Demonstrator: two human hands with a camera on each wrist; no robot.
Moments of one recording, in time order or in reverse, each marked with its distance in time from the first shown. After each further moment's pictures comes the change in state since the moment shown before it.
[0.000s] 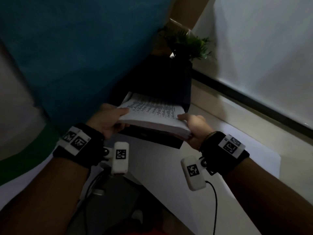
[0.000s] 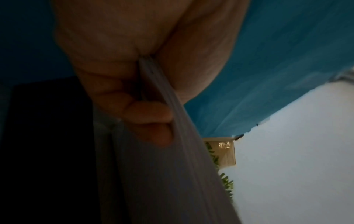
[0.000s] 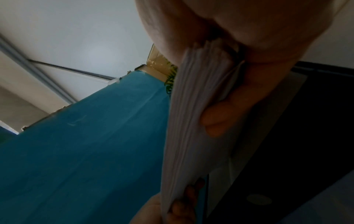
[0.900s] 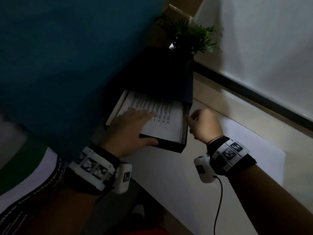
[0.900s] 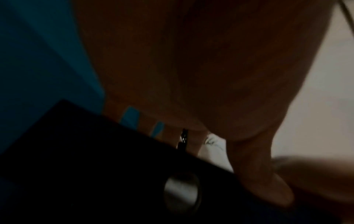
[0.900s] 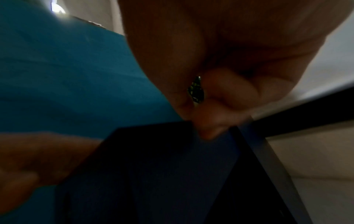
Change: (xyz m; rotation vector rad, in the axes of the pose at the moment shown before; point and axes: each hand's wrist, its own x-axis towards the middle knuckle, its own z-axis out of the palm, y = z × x) left_hand -0.008 -0.025 0.034 1.204 -0.212 0.604; right_hand 0.055 0.007 -0.037 -1.099 0.198 -0.541
